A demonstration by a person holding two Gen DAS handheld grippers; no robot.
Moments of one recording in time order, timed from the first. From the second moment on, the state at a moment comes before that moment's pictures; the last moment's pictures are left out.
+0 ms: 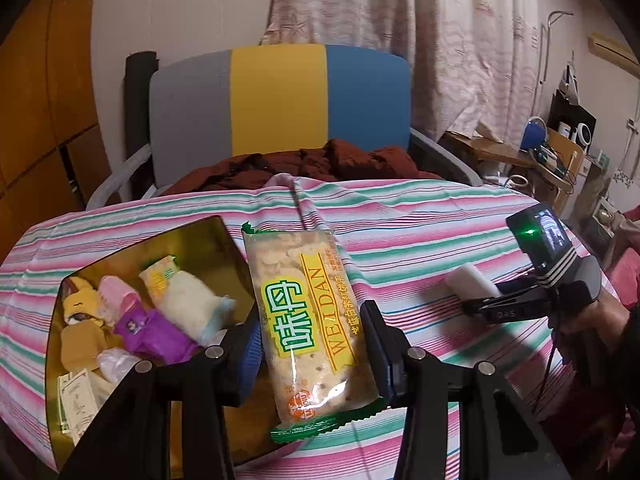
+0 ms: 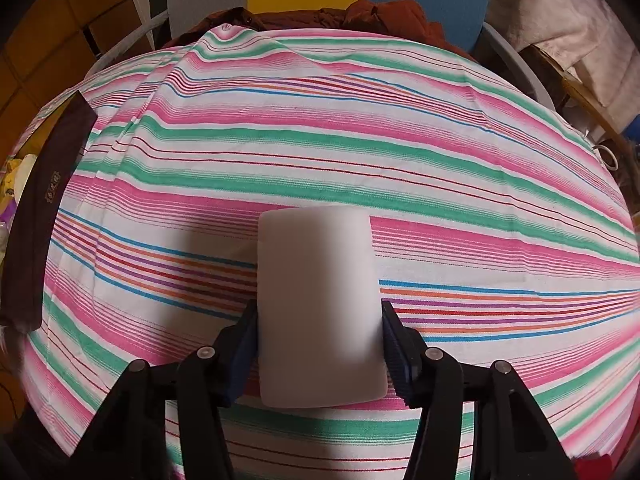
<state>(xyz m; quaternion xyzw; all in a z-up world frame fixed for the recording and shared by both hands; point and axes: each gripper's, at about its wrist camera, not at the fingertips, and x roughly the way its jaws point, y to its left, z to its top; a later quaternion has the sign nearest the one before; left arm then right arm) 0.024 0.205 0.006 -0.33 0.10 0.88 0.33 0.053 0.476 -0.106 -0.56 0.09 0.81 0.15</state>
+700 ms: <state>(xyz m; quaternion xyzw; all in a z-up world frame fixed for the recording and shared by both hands) -0.037 0.033 0.005 -0.36 -0.01 0.91 0.18 0.035 0.343 -0.001 -0.43 0.11 0.89 0.01</state>
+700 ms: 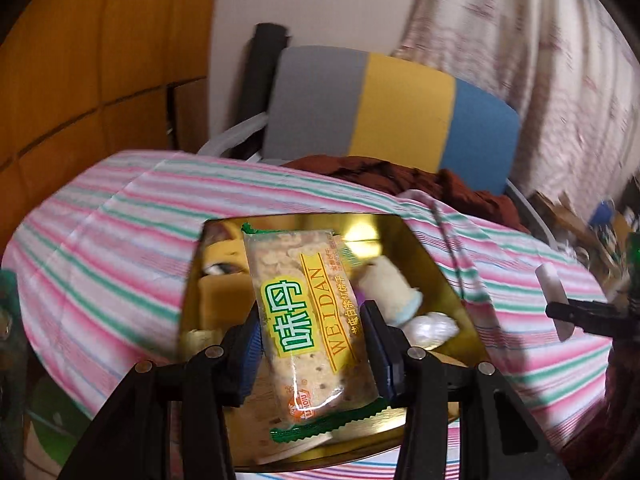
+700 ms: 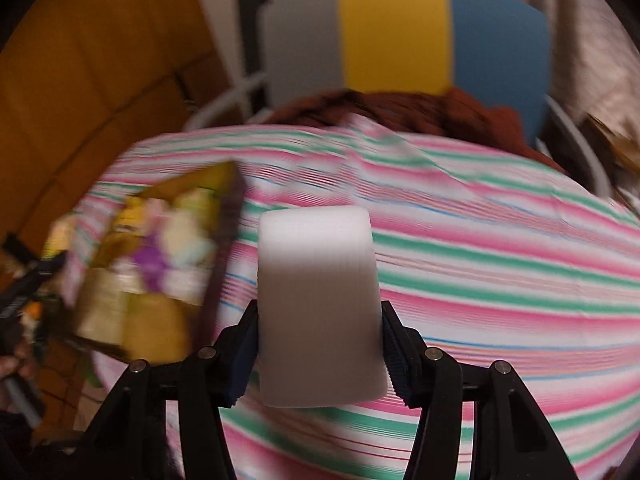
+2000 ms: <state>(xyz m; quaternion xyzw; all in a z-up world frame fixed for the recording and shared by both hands) -0.031 0.041 -0.005 -0.37 0.01 0.92 0.15 -0.027 0.218 -0.005 -0.40 0.09 0.91 -0.01</state>
